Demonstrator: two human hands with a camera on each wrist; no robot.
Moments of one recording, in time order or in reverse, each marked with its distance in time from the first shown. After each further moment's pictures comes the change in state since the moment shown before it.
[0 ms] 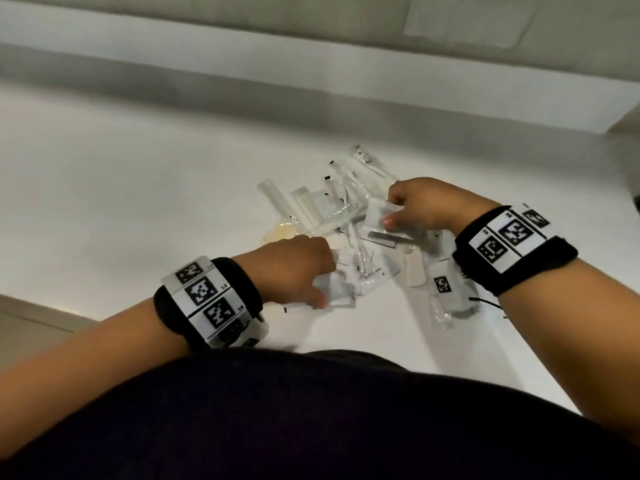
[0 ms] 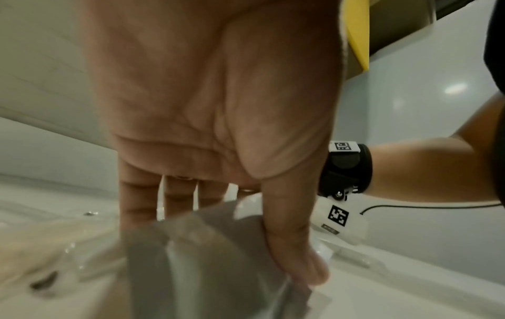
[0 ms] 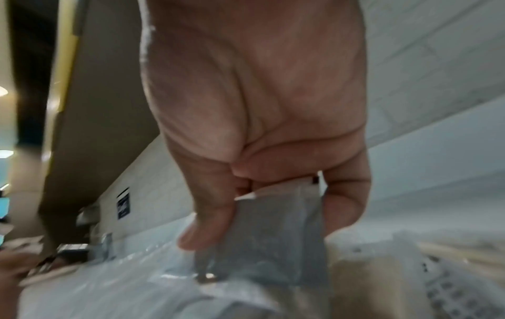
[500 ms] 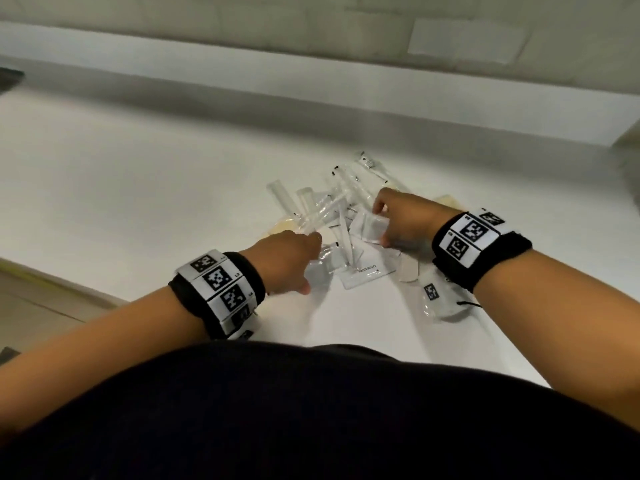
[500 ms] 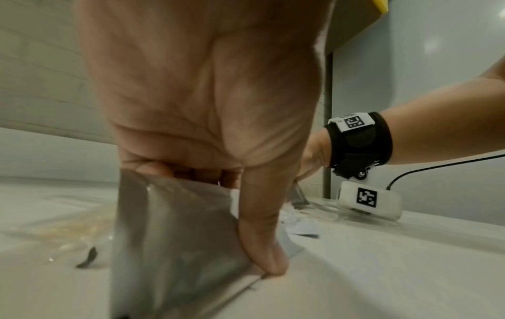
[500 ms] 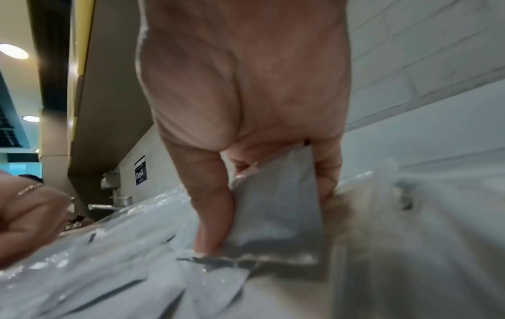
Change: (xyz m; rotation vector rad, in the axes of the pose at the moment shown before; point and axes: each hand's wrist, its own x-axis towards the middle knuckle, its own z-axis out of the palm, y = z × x) left_hand -0.003 0.011 0.013 -0.040 0.143 -0.311; right_hand -0.004 0.000 0.026 0.064 0.009 -0.034
